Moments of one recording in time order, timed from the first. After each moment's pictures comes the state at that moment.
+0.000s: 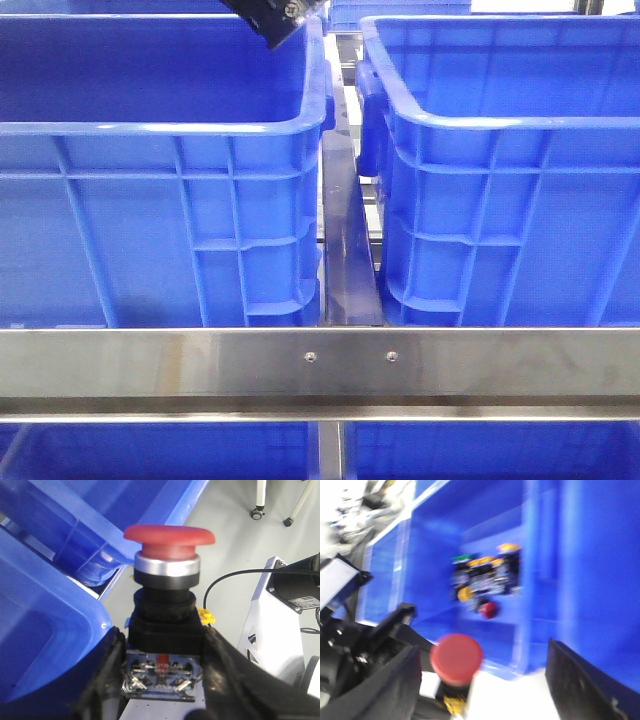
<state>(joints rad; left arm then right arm) -0.52 1.55 -1.51 -0.64 1.21 0.49 0.13 1.15 -0.95 1.18 0.77 -0.37</state>
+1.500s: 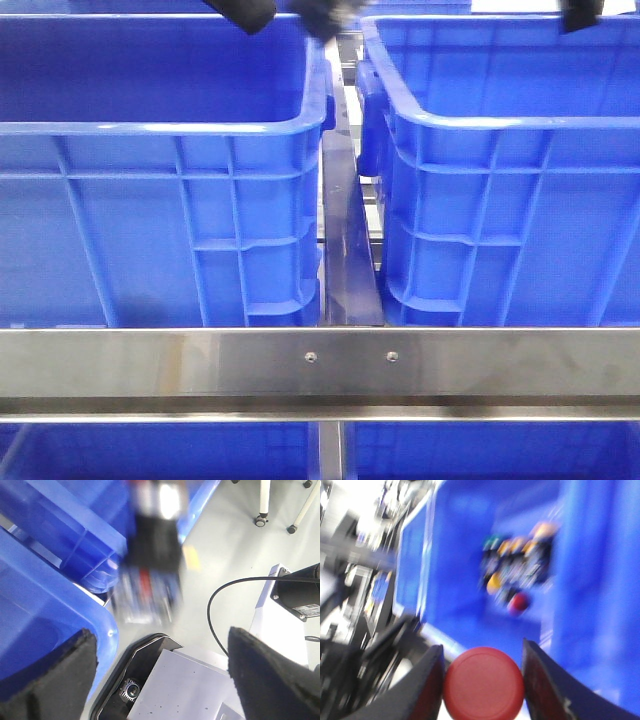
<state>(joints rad) -0.51 1.55 -1.51 -0.64 1.19 0.49 0.12 1.35 -0.98 1.43 0.83 -0.60</state>
